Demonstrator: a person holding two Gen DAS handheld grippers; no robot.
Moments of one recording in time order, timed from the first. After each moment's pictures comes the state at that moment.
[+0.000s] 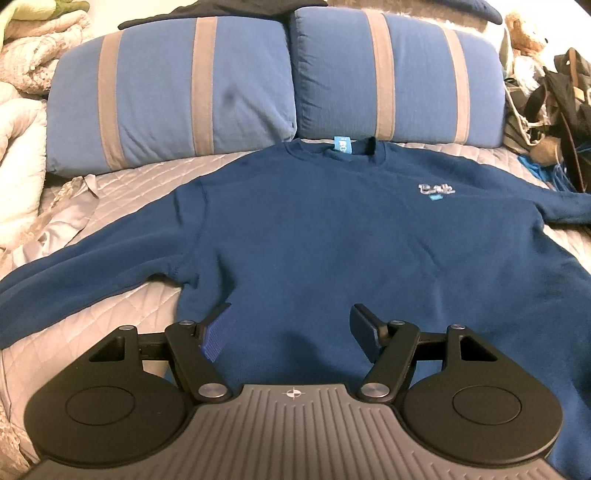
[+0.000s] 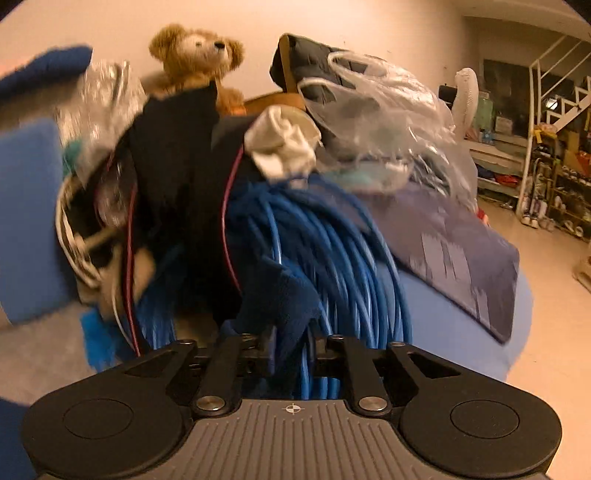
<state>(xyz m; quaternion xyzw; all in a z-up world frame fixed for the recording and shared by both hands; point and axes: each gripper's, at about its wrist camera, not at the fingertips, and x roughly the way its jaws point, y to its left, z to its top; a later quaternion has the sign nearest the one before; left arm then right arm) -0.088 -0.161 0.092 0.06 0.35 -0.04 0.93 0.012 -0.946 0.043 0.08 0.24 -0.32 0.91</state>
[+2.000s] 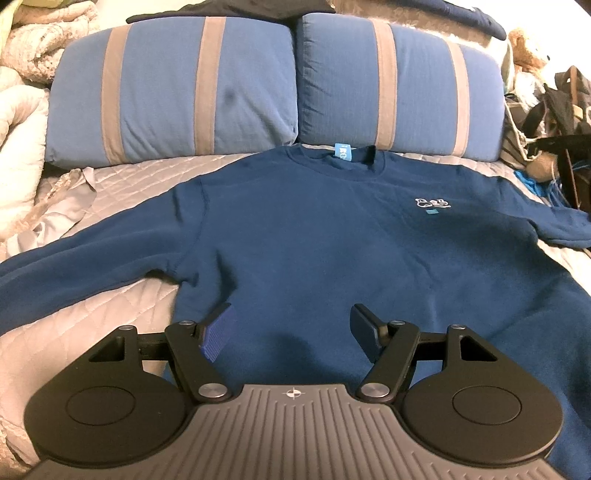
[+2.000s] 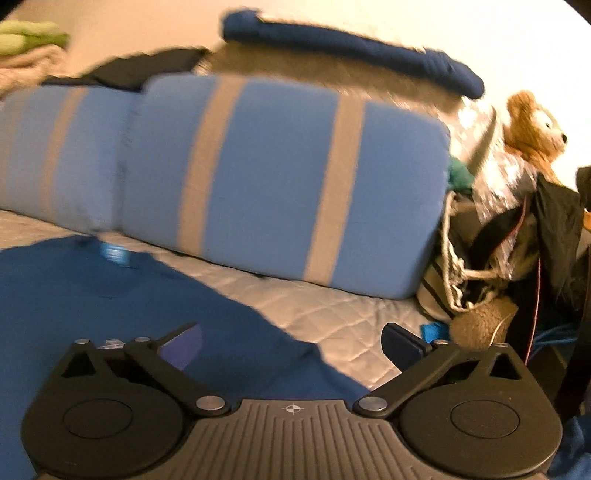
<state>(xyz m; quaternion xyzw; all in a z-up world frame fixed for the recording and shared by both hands) -0.090 -0.153 0.091 0.04 0.35 -0.06 0.94 0.047 -0.628 0.097 -0.09 0.25 0.07 0.96</state>
